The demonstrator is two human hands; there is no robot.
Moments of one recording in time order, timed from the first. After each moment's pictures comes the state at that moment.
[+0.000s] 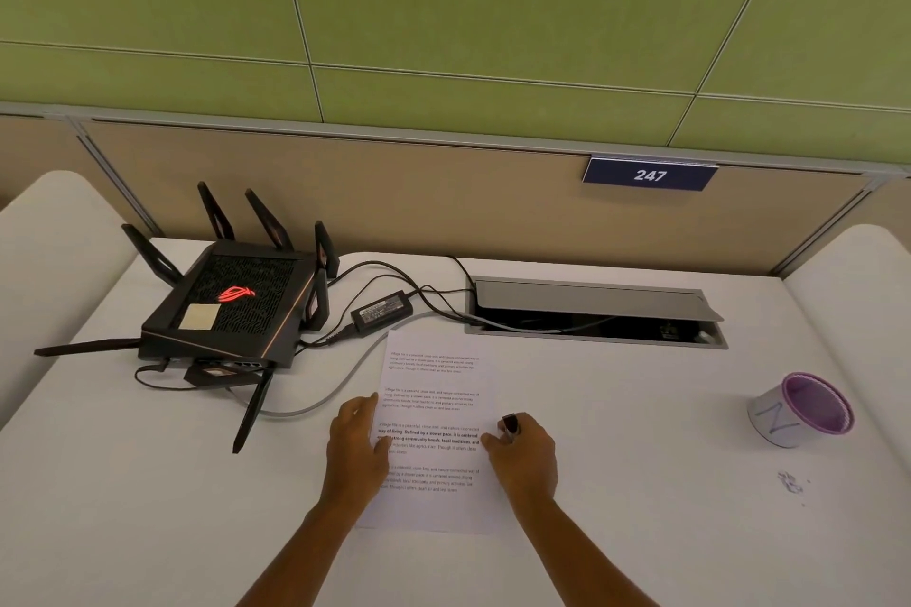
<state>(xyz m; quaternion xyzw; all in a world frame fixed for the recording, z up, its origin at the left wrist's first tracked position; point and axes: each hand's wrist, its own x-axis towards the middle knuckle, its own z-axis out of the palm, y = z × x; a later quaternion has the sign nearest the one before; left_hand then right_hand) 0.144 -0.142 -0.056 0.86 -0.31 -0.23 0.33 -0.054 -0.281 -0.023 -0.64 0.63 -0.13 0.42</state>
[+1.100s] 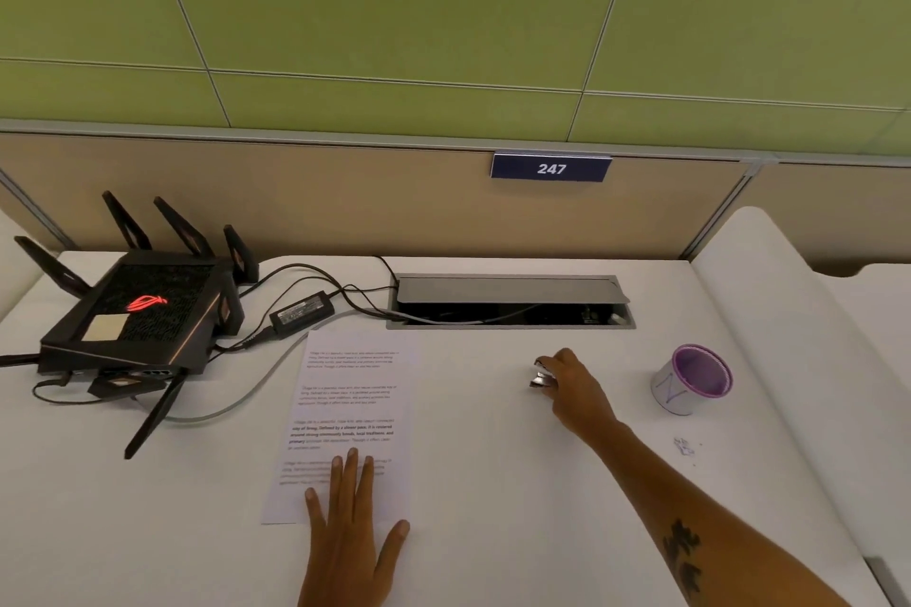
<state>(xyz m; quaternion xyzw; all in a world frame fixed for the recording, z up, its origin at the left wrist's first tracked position) -0.017 -0.115 -0.085 0.84 -0.50 -0.09 0.18 -0.222 -0.462 -0.016 -0.87 0.46 -0.05 0.20</state>
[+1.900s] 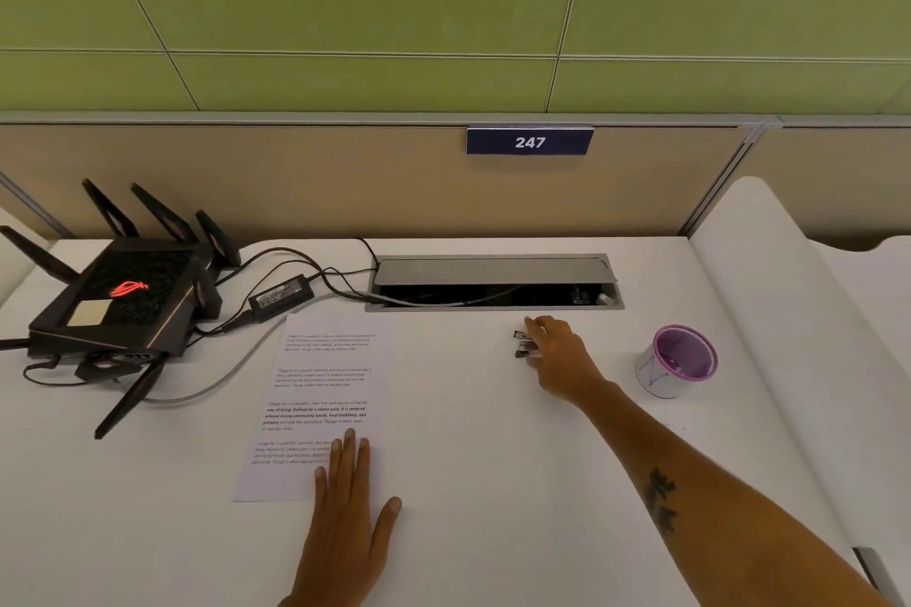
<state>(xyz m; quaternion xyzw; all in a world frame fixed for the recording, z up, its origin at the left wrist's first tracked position) -0.059 -0.131 -0.074 0.84 -0.49 -0.14 0.19 -0.236 -0.511 -0.026 -0.91 0.38 0.01 0.14</state>
